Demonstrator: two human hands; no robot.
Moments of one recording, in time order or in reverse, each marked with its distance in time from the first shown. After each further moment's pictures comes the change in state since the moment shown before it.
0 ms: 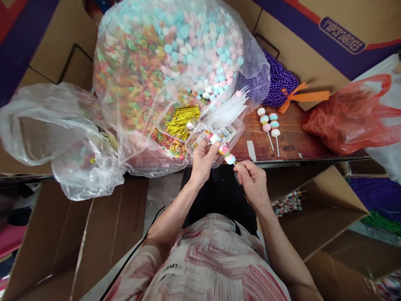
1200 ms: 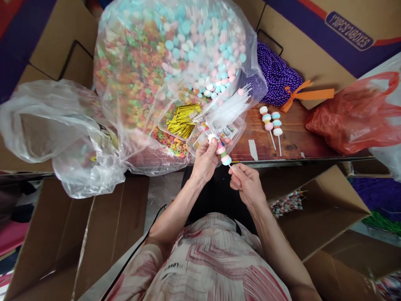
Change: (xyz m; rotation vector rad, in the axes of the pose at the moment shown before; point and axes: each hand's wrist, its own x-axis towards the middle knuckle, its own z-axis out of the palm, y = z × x) left_hand -0.001 0.001 0.004 -0.143 -0.069 -0.082; right_hand -0.003 -0.004 0.021 0.486 -0.091 0.350
